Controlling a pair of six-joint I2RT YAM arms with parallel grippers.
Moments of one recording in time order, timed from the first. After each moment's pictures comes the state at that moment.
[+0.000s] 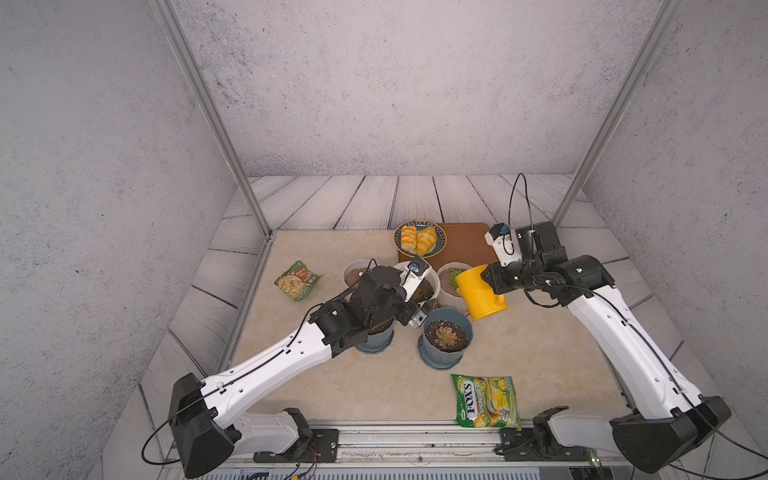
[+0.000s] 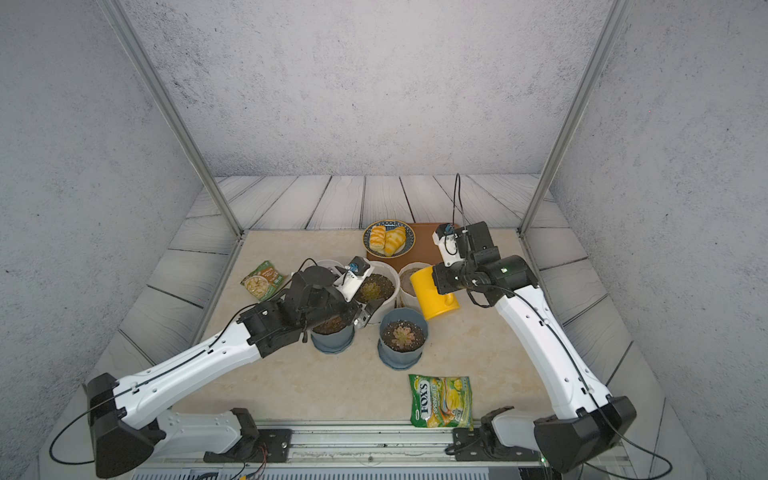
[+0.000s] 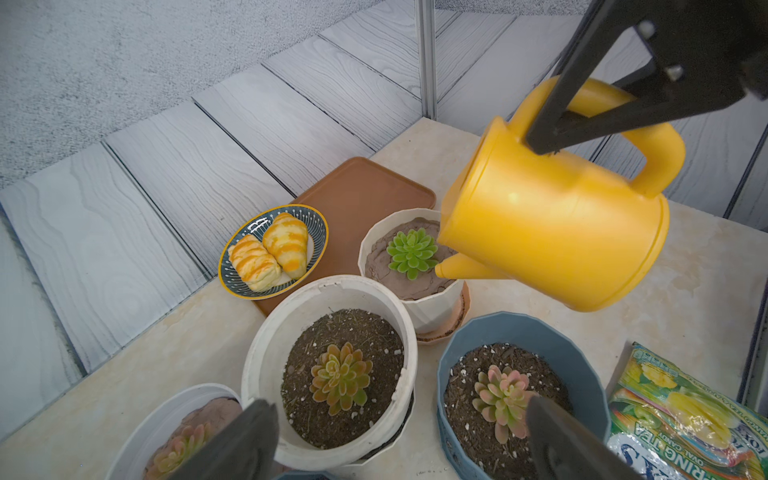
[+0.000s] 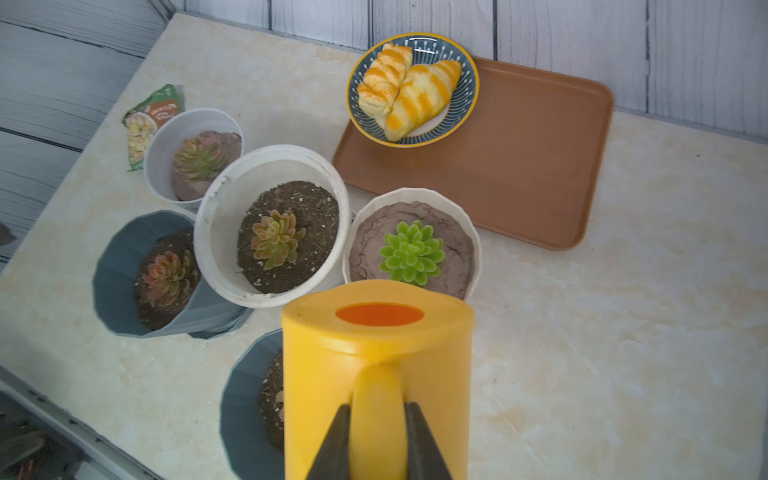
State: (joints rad) left arm -0.91 1.25 1.14 -0.33 -0.11 0.09; right arm 0.38 1.29 1.50 -1.03 -0.15 0.07
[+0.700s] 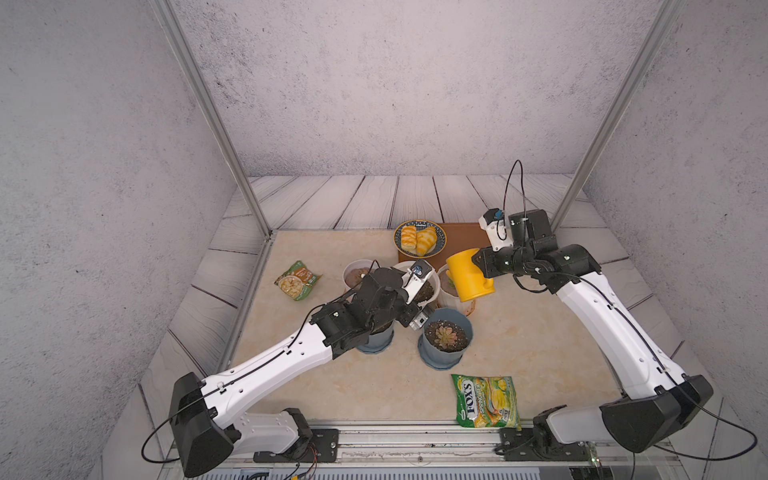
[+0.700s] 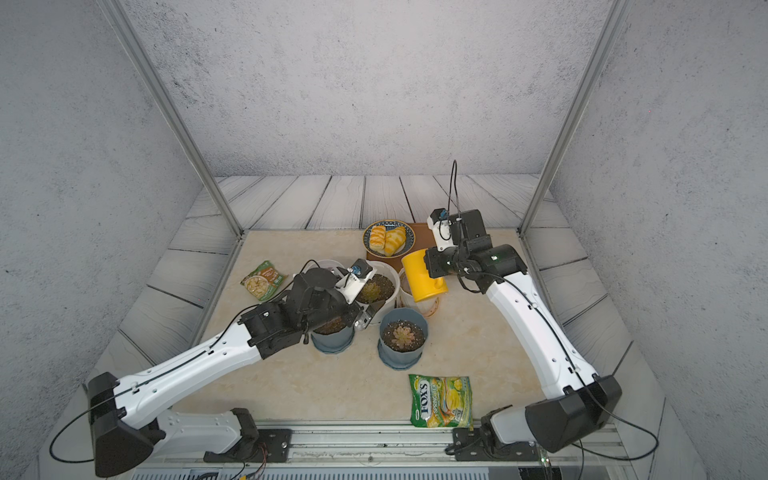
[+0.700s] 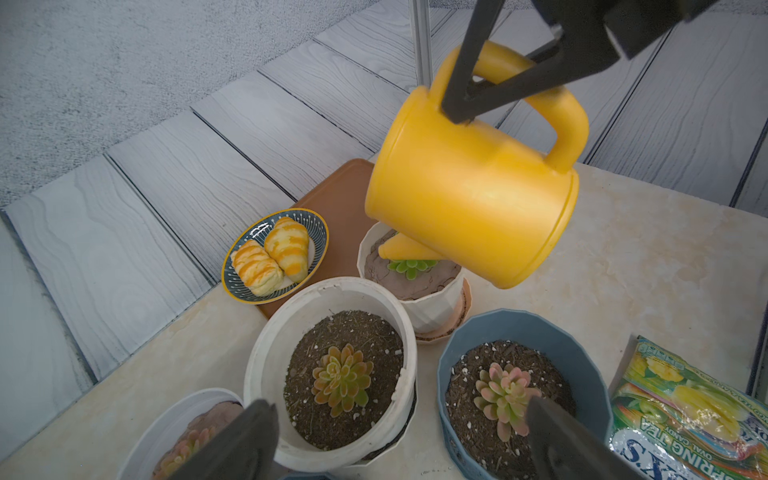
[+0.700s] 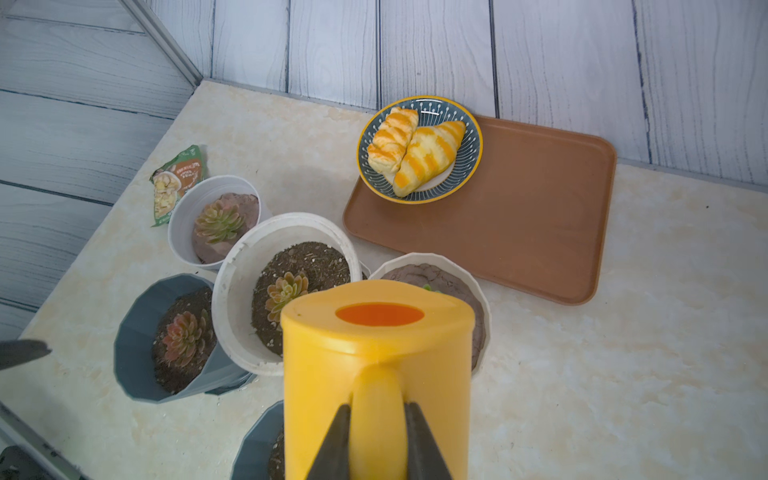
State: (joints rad) left arm -0.93 1.25 1.14 -0.33 -0.13 0.11; right arm 0.38 1.40 1.58 -0.91 -0.14 0.09
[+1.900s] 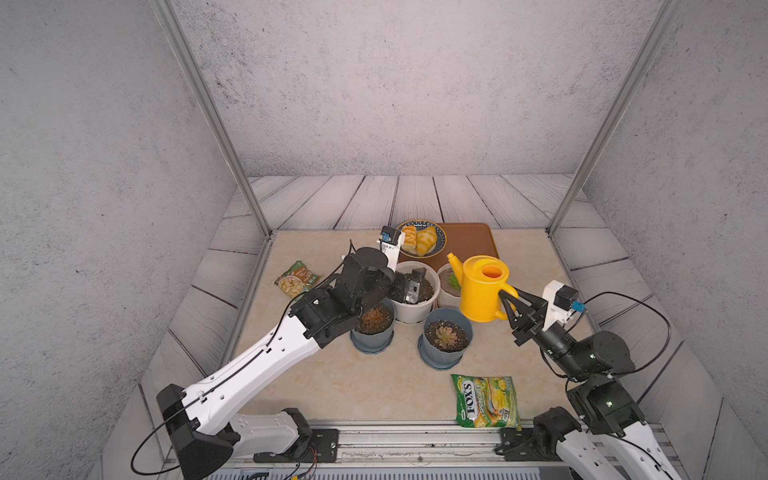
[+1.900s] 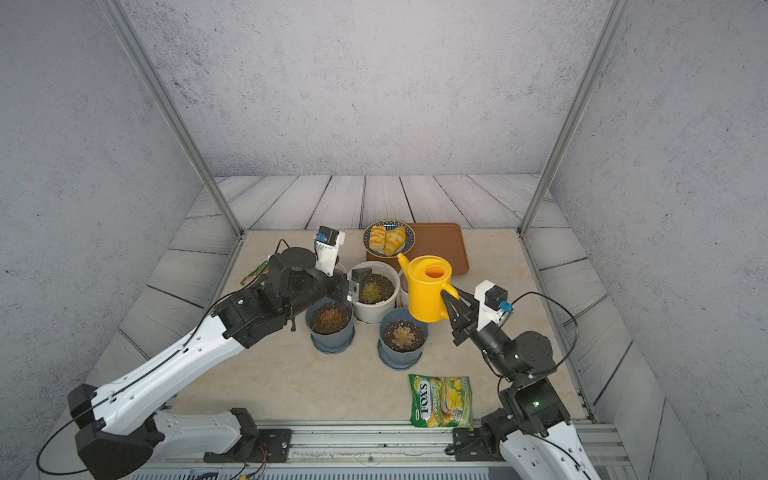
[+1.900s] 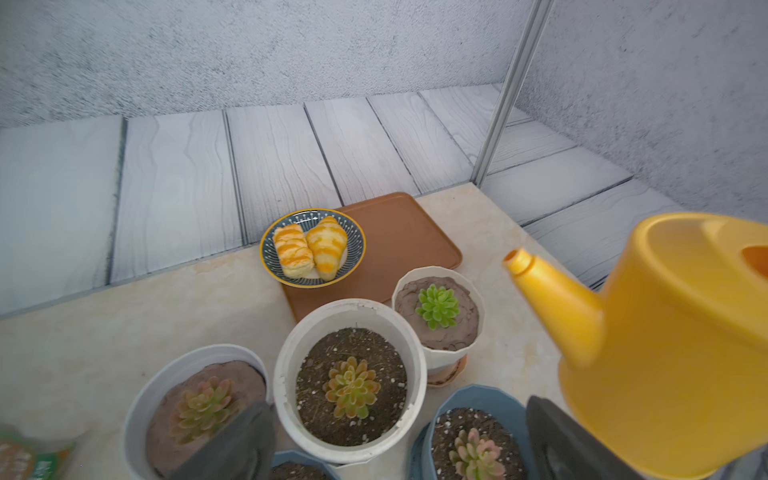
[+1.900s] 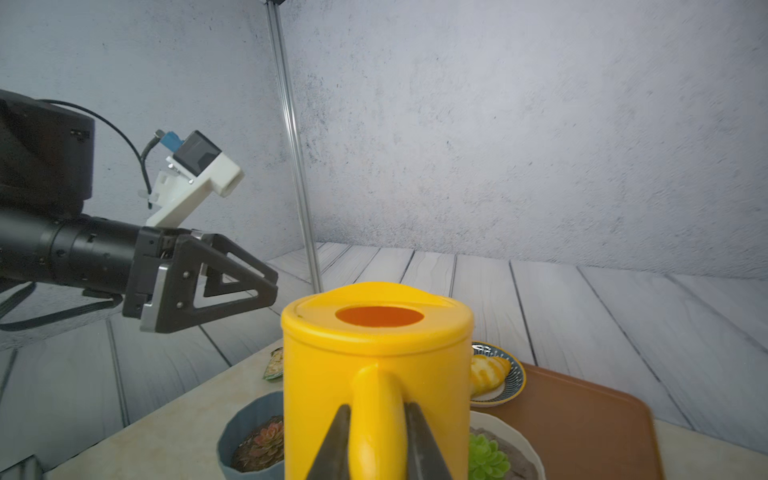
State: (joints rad) left arm -0.87 1.24 1.31 -0.44 -0.20 -0.29; right arm 0.38 0.45 0.56 0.05 -0.33 0.17
